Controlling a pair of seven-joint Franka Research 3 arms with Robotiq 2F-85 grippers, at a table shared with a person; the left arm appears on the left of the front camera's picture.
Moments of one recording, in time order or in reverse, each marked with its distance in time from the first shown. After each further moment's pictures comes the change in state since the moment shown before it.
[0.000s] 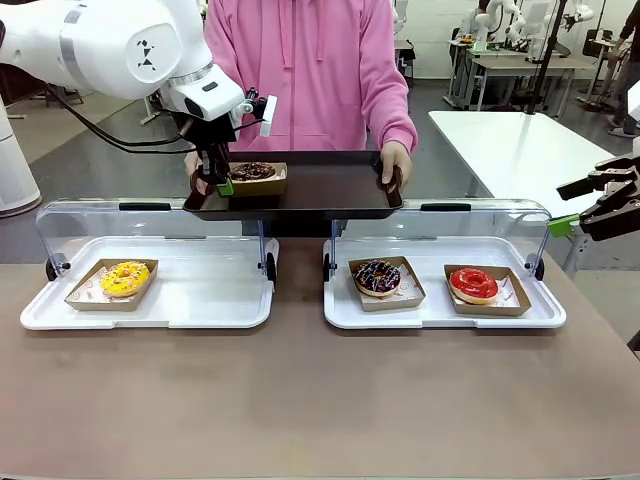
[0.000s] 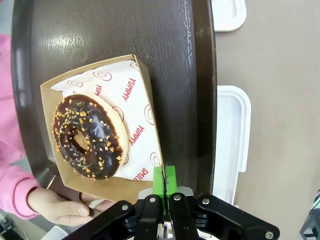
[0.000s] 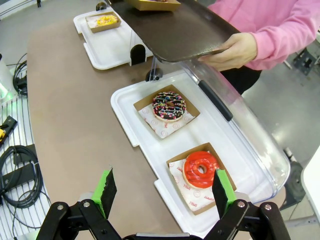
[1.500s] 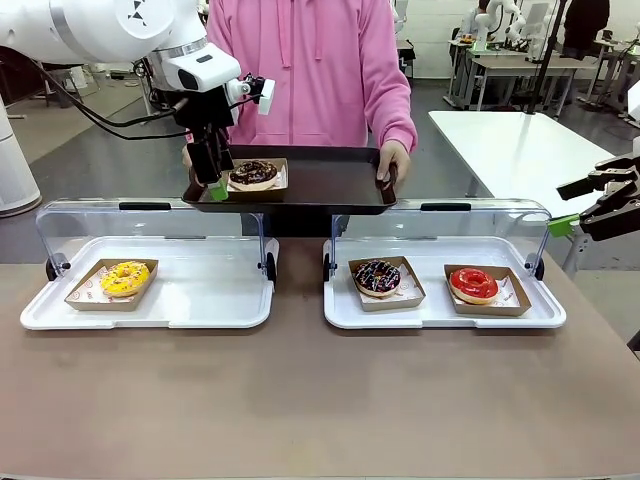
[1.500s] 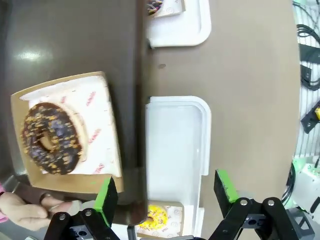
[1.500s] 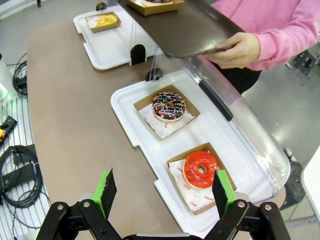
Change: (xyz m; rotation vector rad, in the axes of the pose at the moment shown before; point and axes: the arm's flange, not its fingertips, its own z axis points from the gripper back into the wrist) left arm 0.001 -0.004 0.024 -0.175 -0.049 0.056; right arm 0.000 0.000 0.000 0.000 0.000 0.000
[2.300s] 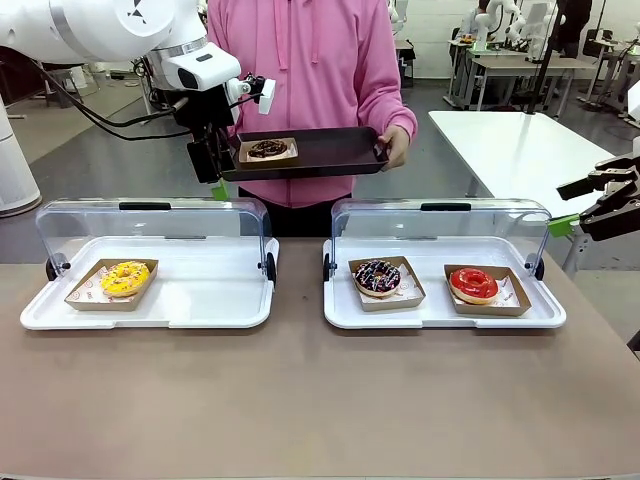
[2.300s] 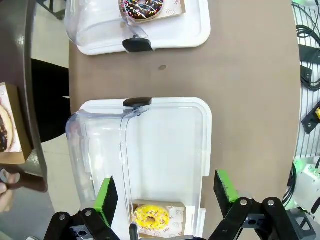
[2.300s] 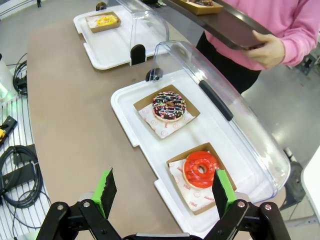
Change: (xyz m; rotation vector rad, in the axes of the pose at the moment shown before) left arm 0.001 0.001 0.001 0.012 -0.004 -0.002; right arm 0.000 0.000 0.000 0.000 0.000 0.000
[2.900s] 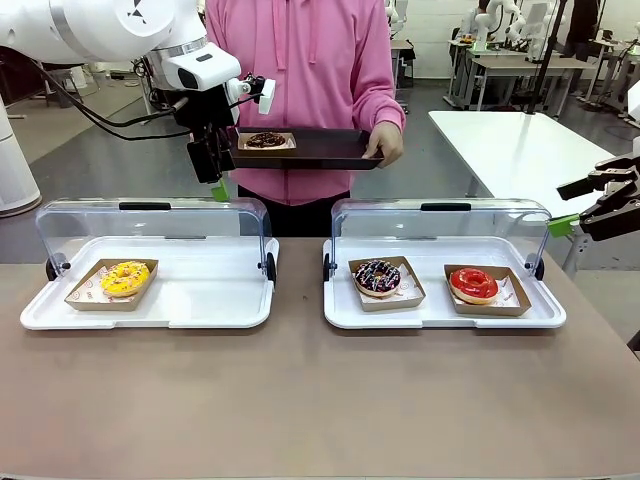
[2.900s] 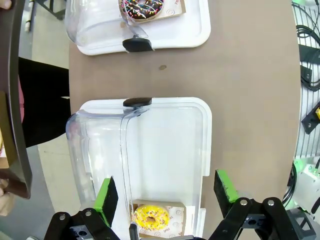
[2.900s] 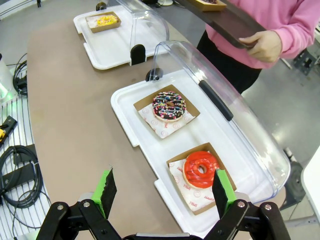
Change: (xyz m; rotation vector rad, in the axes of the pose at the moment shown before) left arm 0.000 0.000 0.000 0.000 0.000 0.000; right arm 0.000 0.000 0.000 0.000 0.000 0.000
